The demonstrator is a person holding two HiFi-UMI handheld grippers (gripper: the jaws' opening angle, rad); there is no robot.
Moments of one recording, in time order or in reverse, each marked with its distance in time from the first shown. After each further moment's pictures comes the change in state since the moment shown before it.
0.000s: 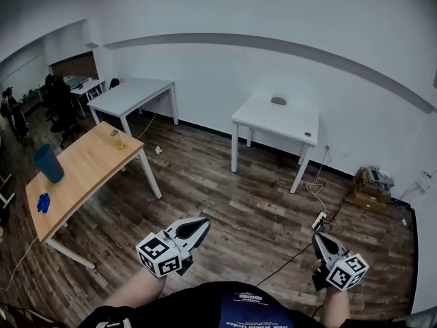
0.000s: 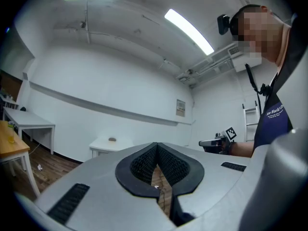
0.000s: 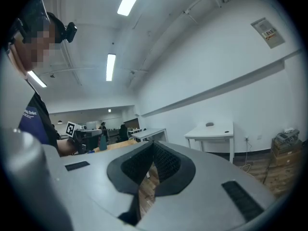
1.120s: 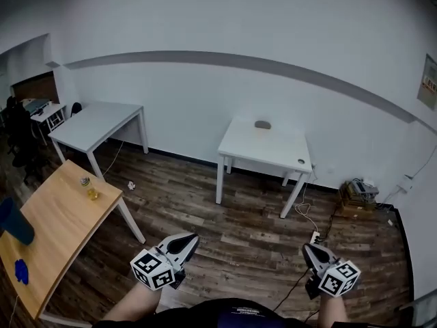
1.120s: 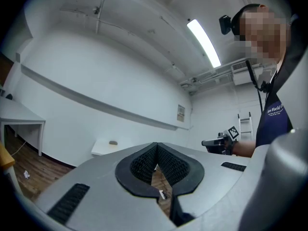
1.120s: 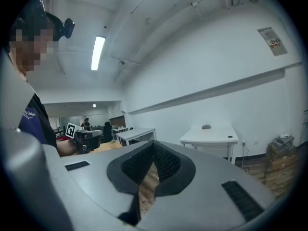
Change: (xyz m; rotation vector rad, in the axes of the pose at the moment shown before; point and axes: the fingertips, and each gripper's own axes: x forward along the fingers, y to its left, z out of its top) left arm 0.035 0.376 0.028 -0.047 -0.033 -0.136; right arm 0.332 0.040 0.030 -0.030 0.021 -0.171
